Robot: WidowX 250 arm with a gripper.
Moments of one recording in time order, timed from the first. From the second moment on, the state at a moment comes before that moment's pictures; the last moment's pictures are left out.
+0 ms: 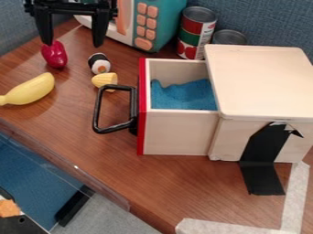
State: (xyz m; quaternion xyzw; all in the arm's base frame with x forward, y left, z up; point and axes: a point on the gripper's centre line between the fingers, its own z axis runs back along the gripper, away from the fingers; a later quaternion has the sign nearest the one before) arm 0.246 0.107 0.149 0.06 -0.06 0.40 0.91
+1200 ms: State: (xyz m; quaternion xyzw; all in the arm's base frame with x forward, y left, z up) arm 0.311 0.185 0.093 -0.04 -0.13 0.46 0.88
